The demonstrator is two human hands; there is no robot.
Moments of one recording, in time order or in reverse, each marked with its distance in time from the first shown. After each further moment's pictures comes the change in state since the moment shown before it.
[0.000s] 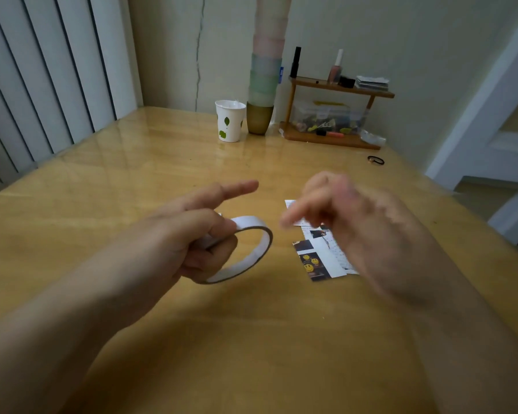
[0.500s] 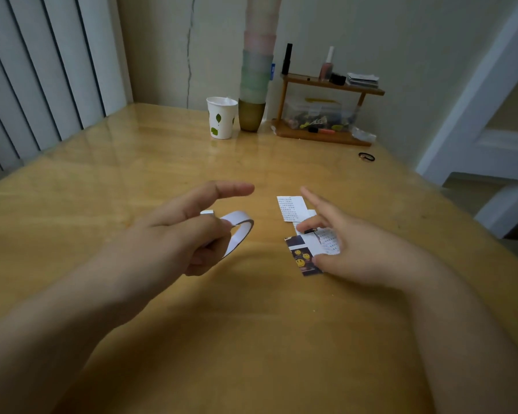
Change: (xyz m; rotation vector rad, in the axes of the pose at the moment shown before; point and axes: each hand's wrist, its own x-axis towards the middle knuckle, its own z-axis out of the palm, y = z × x) left_hand 0.002 -0.005 0.003 0.206 0.072 0.042; right_hand -0.002 0.038 -0.029 -0.753 -0.189 0.530
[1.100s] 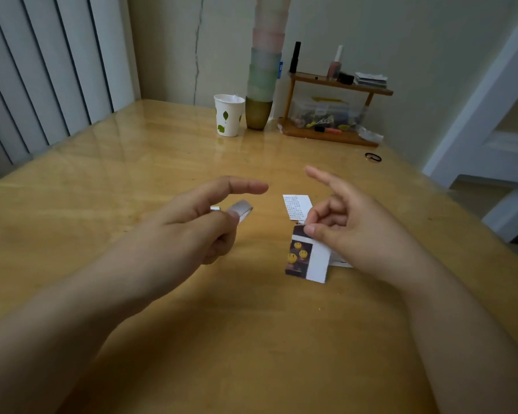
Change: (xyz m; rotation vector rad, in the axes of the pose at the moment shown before) left_hand 0.000 -0.001 0.001 0.150 0.059 0.046; right_hand 0.007 -0.009 0.005 0.408 0.321 -0.144
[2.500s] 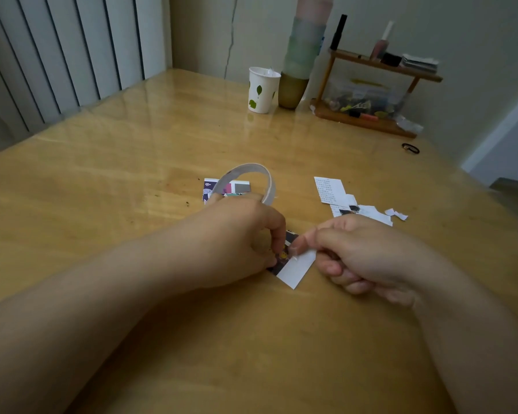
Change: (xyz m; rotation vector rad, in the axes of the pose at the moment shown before) left_hand 0.006 -0.022 0.009 0.890 -0.169 -0.021; right_hand -0.012 -0.034 0.034 0.214 -0.462 0.533
